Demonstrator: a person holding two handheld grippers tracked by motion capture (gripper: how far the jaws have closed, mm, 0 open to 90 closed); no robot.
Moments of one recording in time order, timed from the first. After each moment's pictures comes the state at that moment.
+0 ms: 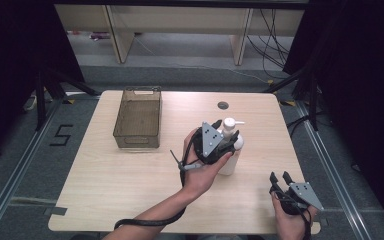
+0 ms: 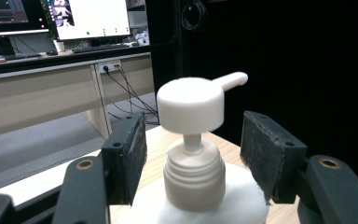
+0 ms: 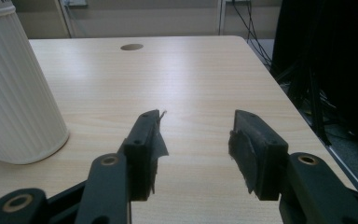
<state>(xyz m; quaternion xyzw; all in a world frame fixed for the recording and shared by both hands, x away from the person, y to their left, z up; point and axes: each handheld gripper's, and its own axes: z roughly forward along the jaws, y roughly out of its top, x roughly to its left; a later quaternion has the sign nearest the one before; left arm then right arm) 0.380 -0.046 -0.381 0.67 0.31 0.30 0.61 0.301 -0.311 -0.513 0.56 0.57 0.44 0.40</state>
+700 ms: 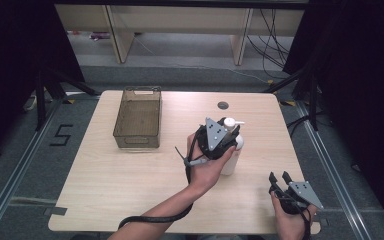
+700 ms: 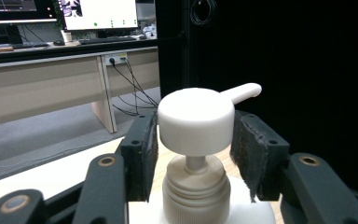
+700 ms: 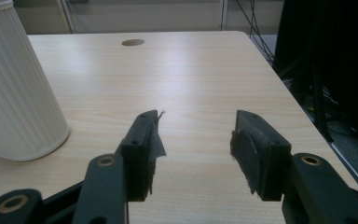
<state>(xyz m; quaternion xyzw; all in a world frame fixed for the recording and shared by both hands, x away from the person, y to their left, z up) 0.389 -0.055 -0.377 0.66 0.33 0.31 0.60 0.303 -0.311 -0.513 0.56 0.58 0.44 0.39</state>
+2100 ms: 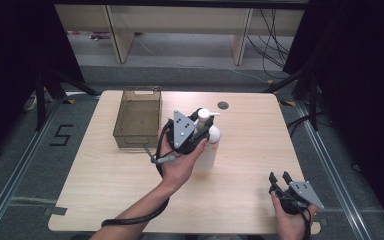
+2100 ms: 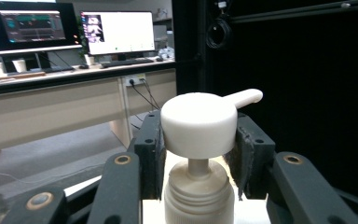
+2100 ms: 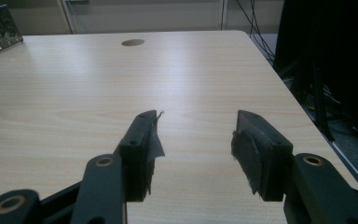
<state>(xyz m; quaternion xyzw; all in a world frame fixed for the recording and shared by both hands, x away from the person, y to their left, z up) 0.378 0.016 -0.345 0.63 0.33 0.34 0.61 0.302 -0.311 -0.512 0.57 0.58 0.44 0.38</state>
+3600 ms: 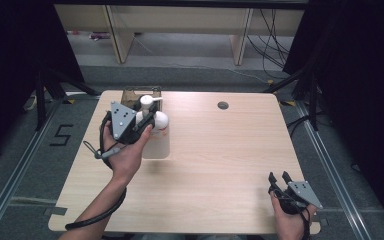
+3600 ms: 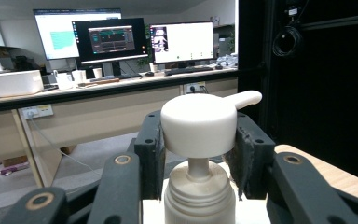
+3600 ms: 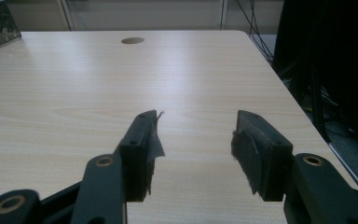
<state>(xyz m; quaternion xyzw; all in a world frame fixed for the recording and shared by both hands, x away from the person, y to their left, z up) 0.382 0.128 -0.329 0.58 0.39 0.42 0.58 0.303 -0.307 -0.513 0.58 0.58 0.44 0.38</state>
